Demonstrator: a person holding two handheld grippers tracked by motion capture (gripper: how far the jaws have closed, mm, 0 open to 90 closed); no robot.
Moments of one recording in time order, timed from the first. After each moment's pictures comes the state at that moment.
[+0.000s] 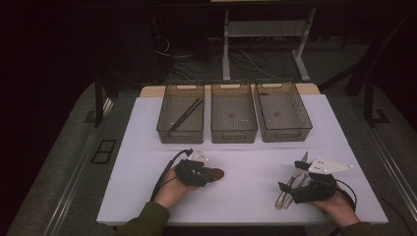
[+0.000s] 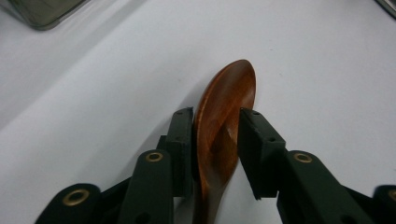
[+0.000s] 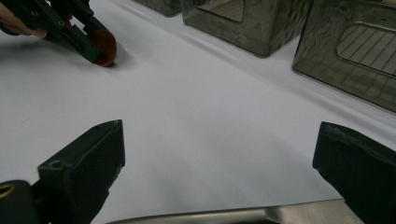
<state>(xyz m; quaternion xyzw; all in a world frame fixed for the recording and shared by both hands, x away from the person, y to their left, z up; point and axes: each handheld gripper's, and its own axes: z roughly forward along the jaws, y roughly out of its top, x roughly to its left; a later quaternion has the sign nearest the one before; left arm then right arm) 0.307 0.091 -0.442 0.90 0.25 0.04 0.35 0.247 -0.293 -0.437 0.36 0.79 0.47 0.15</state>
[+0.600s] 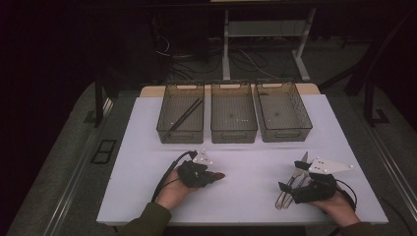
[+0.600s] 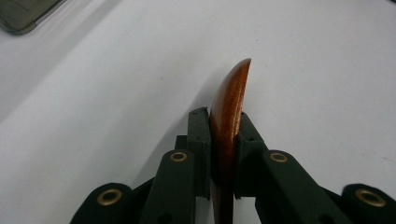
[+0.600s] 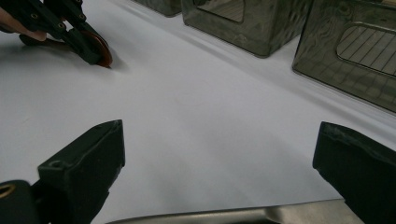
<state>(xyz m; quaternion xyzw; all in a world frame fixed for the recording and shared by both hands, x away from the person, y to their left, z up) 0.302 0.083 -0.439 0.91 0.23 0.04 0.33 0.247 -0.293 -0.437 0.36 0.79 0.47 0.15</state>
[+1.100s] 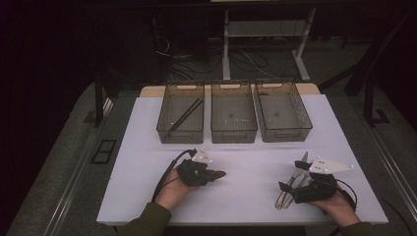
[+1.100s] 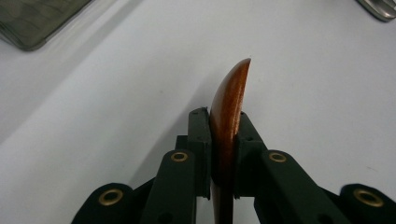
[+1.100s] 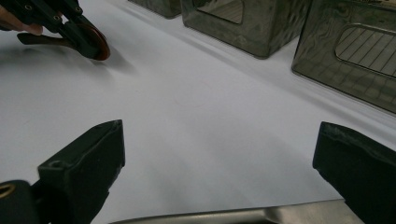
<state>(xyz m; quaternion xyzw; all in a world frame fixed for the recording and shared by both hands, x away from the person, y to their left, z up) 0.301 0.083 -0.430 0.91 0.23 0.04 0.35 0.247 -0.293 -0.437 0.36 0.79 0.47 0.15</state>
